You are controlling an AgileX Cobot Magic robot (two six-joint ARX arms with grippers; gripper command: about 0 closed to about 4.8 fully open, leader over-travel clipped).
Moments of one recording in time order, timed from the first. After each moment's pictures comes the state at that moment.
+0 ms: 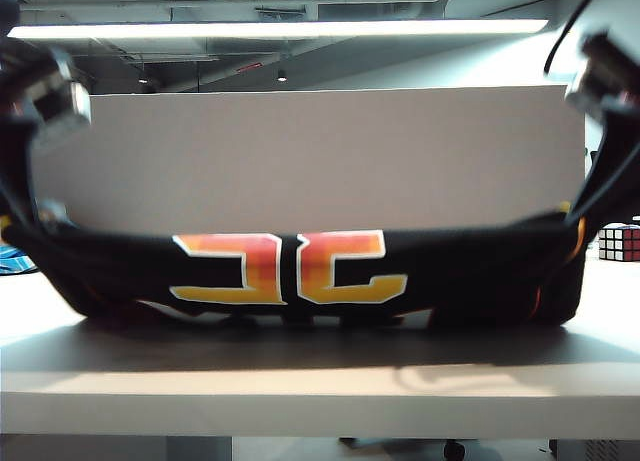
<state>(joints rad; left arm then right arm) -0.12 1.33 0.99 -0.95 0.43 0.01 0.07 1.18 0.77 -0.64 -0.58 0.14</state>
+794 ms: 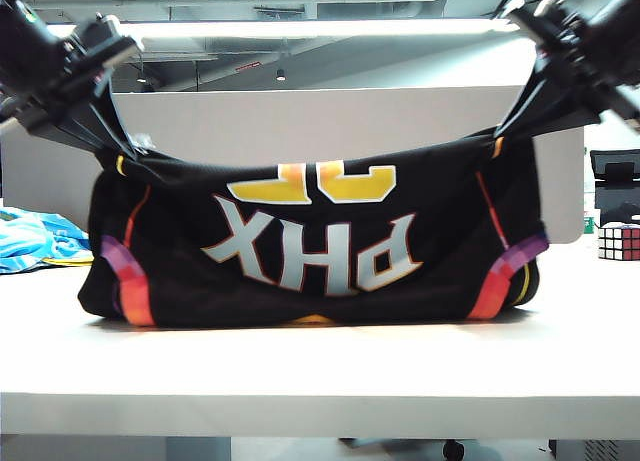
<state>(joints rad) -0.14 1.41 1.03 -0.28 0.34 -0.16 0.07 1.45 1.06 -0.22 -0.47 0.31</state>
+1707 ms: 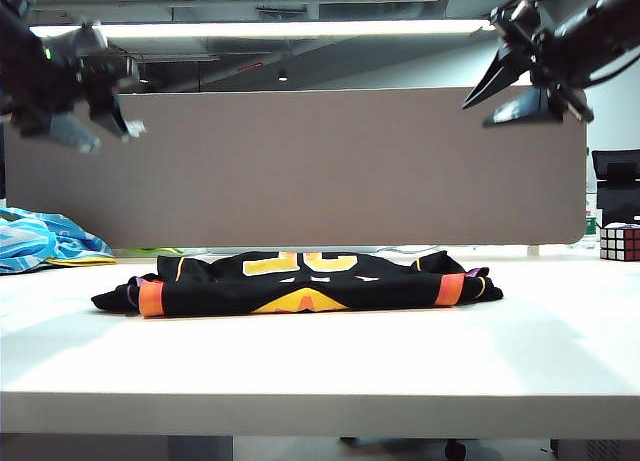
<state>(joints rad) -0.03 1.58 1.16 0.01 0.21 -0.13 -0.01 1.71 1.38 -0.14 -0.65 0.27</state>
